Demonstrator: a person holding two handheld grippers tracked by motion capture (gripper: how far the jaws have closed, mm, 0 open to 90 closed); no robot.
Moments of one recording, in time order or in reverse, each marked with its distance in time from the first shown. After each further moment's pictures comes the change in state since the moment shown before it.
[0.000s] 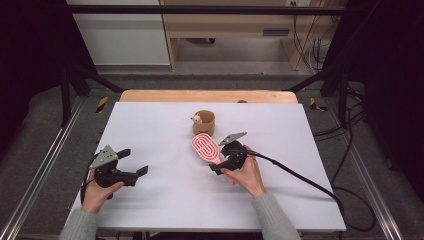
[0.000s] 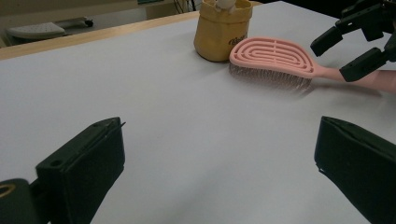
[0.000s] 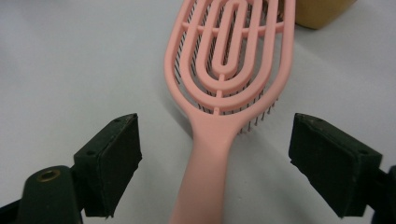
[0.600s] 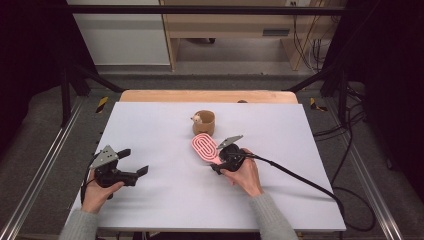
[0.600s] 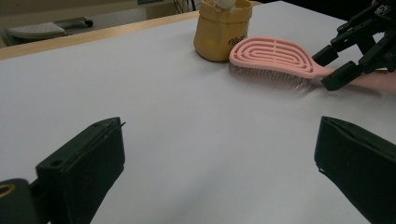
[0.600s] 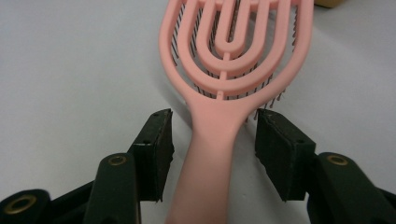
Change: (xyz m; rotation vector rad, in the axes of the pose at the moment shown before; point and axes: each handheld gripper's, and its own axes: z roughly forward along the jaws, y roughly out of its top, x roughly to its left) left arm 0.000 0.000 0.001 0.003 0.000 0.001; right arm 0.003 -0.006 0.011 0.037 -0.022 -0.016
